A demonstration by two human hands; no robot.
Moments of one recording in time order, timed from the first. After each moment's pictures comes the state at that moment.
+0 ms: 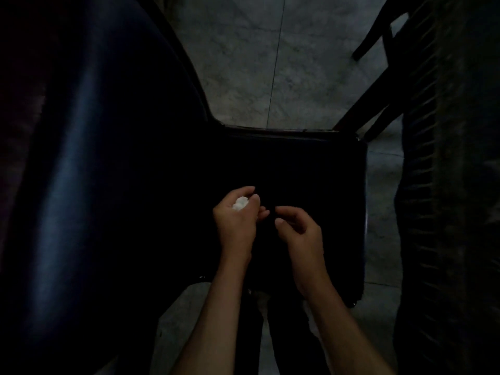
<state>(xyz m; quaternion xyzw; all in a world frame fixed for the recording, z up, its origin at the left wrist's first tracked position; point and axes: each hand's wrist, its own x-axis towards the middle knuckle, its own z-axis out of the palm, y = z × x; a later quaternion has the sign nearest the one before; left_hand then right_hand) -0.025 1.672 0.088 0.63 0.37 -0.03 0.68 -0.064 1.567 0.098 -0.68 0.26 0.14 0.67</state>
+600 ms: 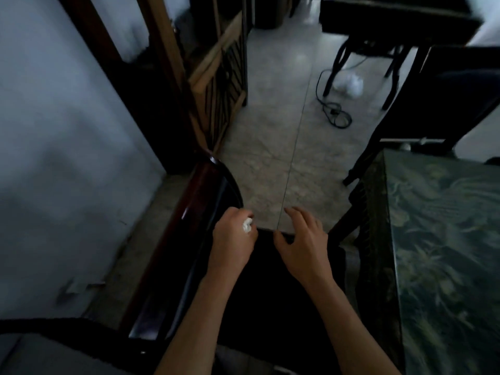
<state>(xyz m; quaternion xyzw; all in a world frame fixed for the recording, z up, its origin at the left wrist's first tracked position) 0.021 1.735 0.378 0.92 0.06 0.12 0.38 0.025 1.579 0.361 -0.95 -0.03 -0.03 0.31</state>
